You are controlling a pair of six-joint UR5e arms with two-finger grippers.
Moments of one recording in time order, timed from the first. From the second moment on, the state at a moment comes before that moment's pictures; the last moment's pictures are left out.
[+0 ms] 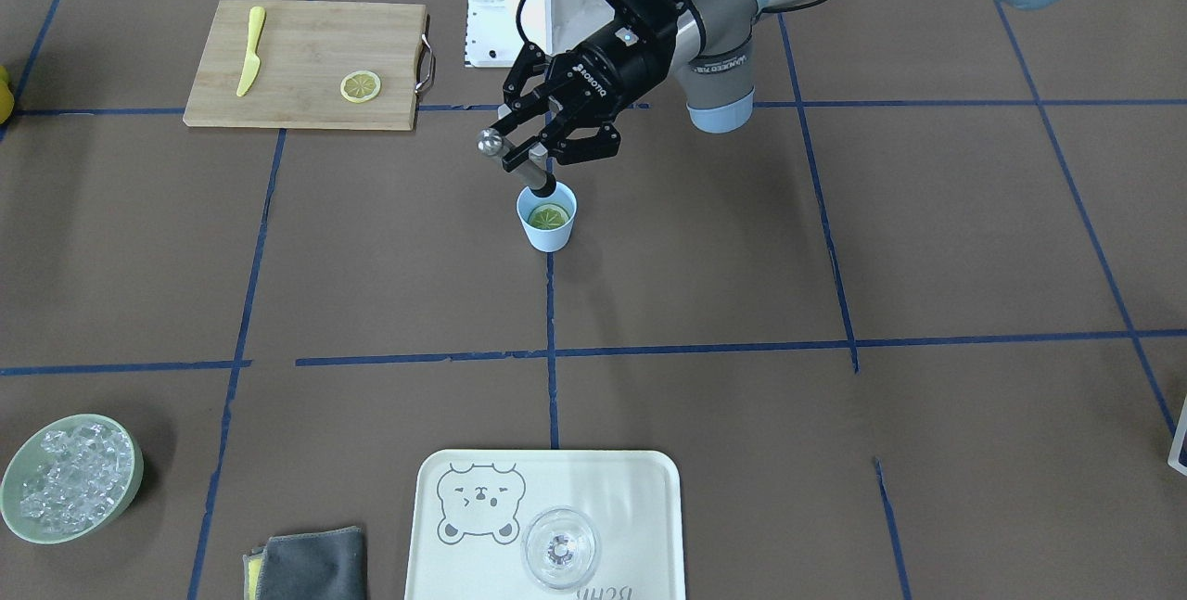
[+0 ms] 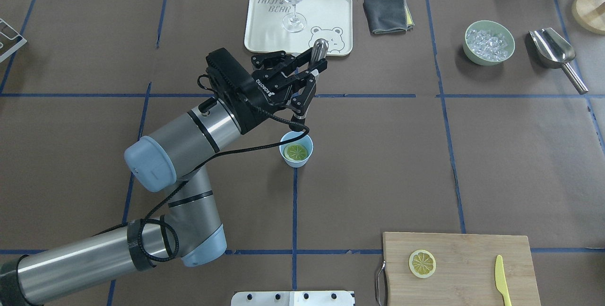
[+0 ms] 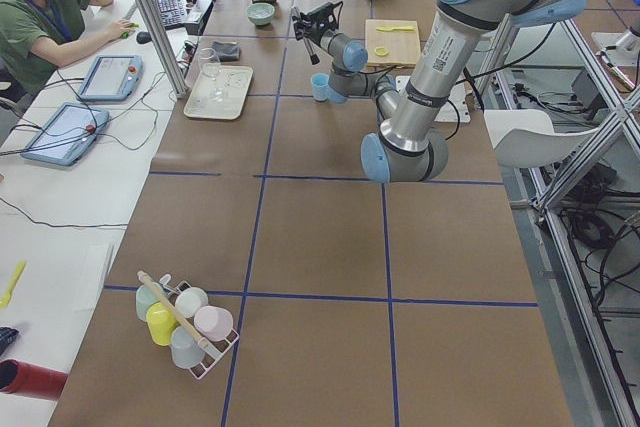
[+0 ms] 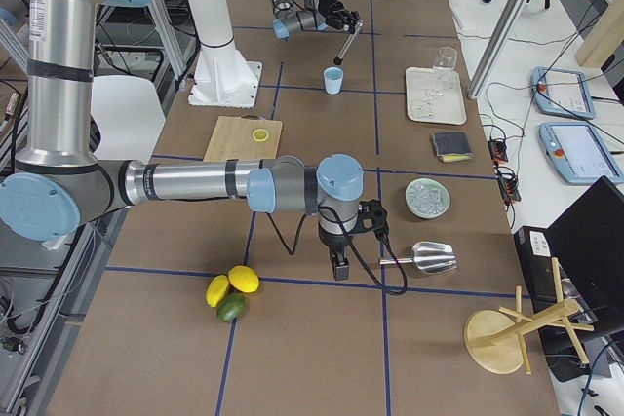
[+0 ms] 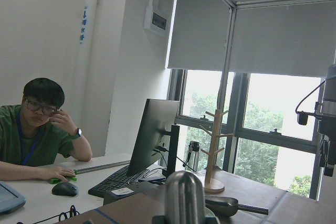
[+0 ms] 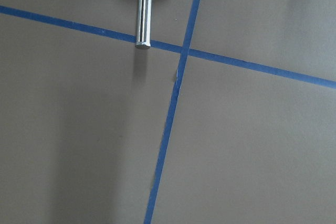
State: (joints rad) left arm -0.44 -2.23 -1.54 -3.04 -1.23 -0.48; right arm 1.54 -1.70 1.78 -1.60 2.28 -0.14
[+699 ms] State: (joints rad) left arm -0.74 -2.17 -1.89 -2.05 -1.64 -0.59; right arm 1.54 -1.70 1.78 -1.59 2.28 -0.14
